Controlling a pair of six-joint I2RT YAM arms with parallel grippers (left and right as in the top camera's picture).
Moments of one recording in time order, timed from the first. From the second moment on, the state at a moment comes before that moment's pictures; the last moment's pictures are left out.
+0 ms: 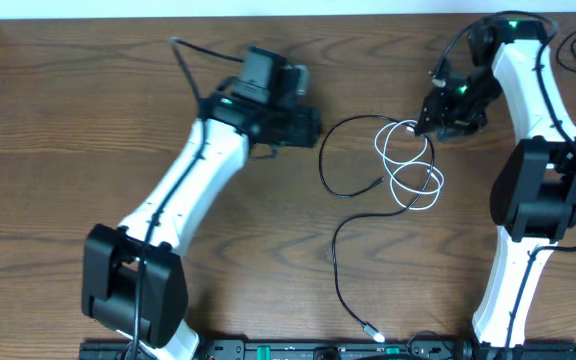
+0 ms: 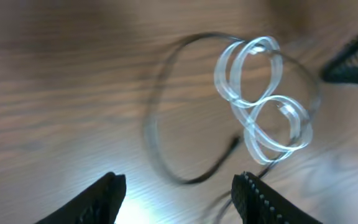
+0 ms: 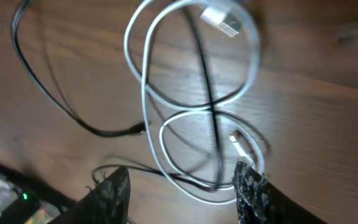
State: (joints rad) left arm -0.43 1.77 1.45 -0.67 0.34 -0.31; right arm -0.05 2.31 2.11 -1.50 -0.39 -0.08
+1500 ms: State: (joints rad) left arm -0.83 2.21 1.46 -0.17 0.16 -1.02; right arm -0.25 2.22 2.14 -1.46 -0.34 0.03
